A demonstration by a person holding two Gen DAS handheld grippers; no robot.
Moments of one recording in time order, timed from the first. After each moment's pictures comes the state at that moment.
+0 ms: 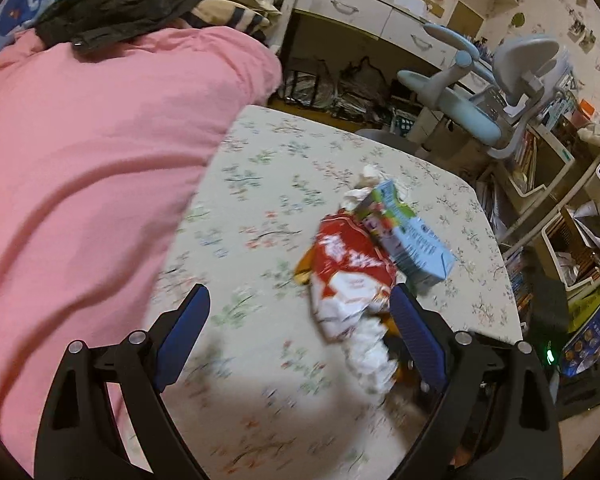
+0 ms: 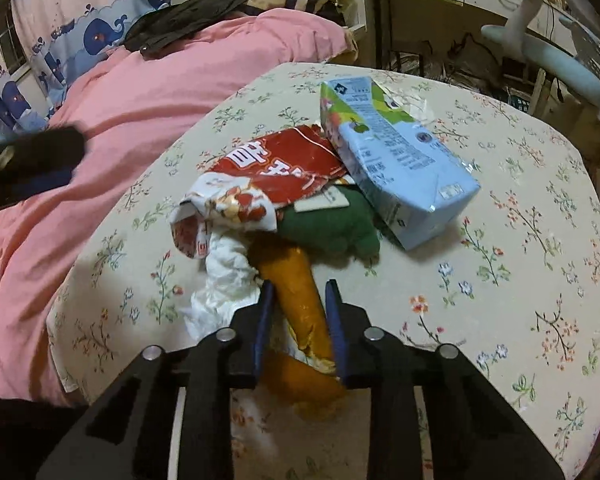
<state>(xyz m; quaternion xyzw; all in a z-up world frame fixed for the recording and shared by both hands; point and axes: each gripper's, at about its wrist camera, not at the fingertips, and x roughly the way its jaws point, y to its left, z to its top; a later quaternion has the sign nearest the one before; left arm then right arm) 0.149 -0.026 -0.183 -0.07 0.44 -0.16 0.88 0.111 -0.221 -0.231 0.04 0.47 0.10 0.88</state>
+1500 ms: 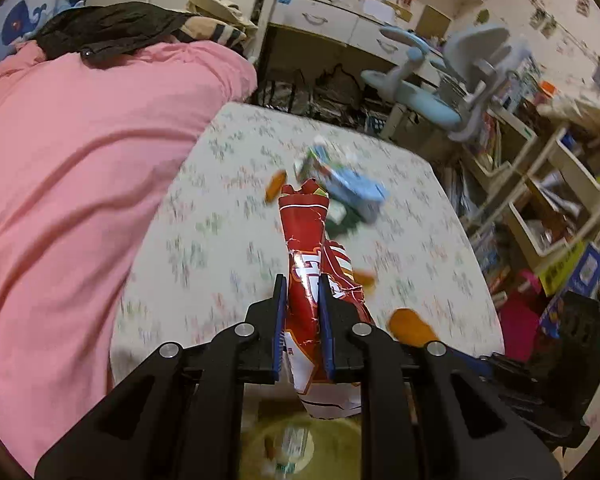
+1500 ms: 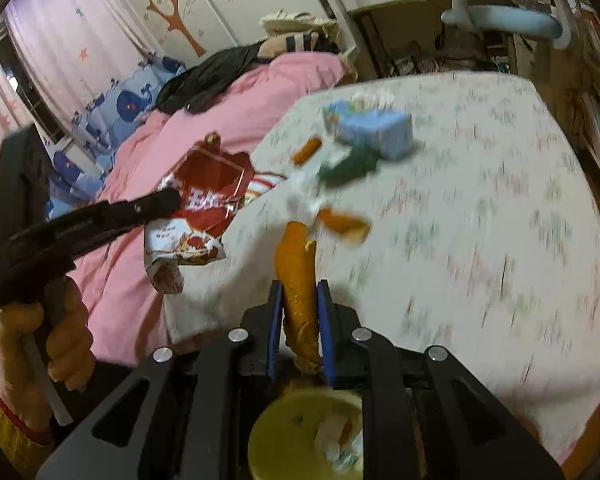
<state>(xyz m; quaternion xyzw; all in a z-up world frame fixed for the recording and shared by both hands) -0.005 -0.011 -0.160 -0.06 0.41 -0.19 0.89 -0.043 -0.235 -0.200 0.18 0.42 0.15 0.88</state>
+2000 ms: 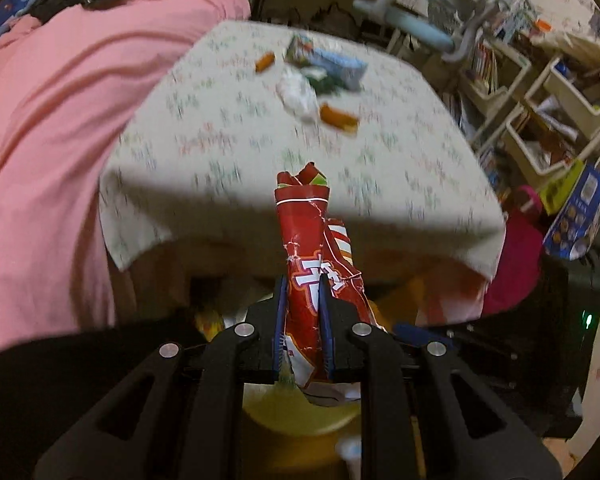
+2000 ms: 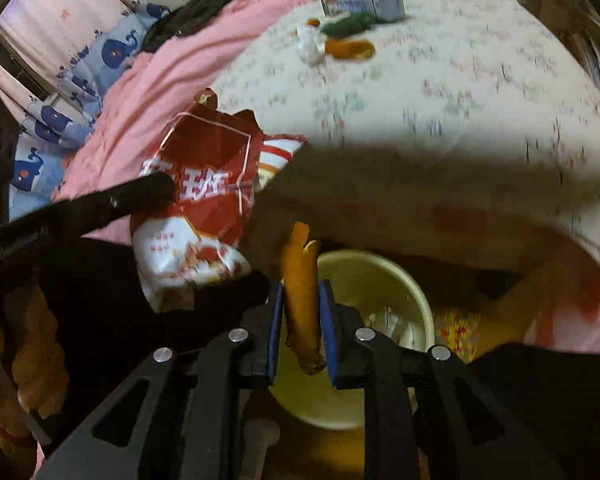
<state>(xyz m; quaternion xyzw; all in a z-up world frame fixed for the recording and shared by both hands) -0.113 -0.021 -0.221 -0.01 0.51 -0.19 0.84 -0.109 -0.203 -0.258 0.17 0.52 0.13 0.83</state>
